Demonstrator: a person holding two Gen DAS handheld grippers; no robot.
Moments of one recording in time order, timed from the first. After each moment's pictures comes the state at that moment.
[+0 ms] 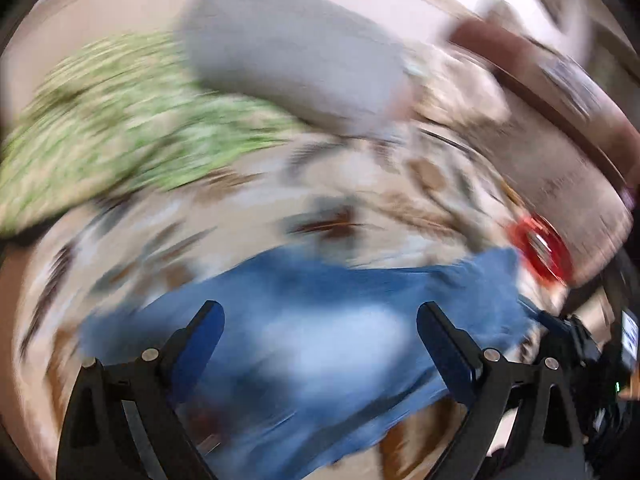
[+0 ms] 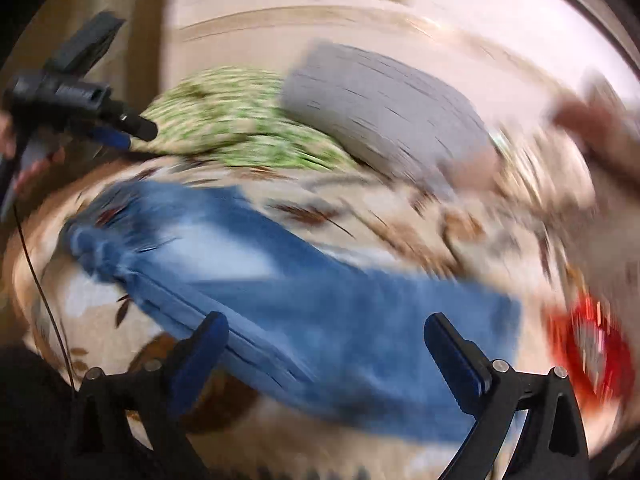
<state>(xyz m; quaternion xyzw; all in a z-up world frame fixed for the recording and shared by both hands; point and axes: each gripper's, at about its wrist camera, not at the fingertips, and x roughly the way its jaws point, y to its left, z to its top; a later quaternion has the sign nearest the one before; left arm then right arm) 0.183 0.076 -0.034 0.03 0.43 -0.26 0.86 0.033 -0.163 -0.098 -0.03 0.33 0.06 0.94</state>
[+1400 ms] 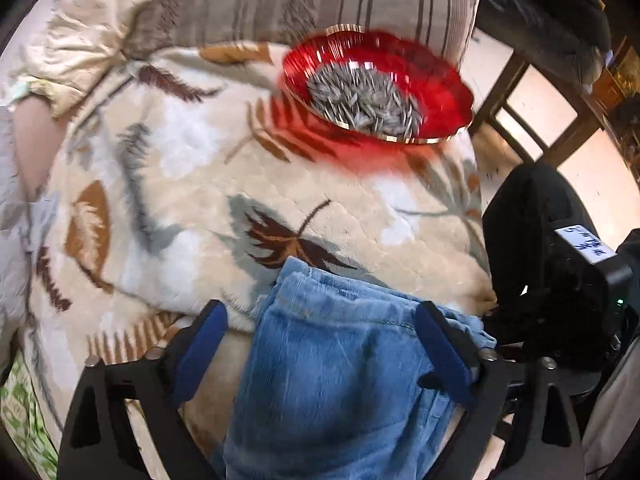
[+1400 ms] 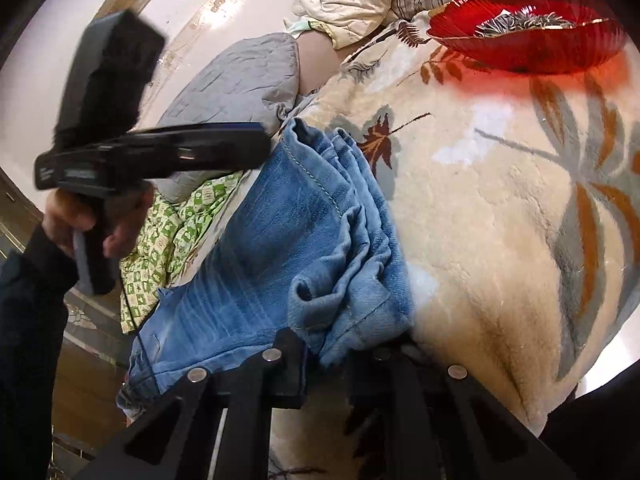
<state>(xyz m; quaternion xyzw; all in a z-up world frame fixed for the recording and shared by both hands) 0.178 -0.311 -0.112 0.39 0.45 -0.55 0.59 0.005 -0.342 -0.209 0.41 0.34 0.02 0.84</state>
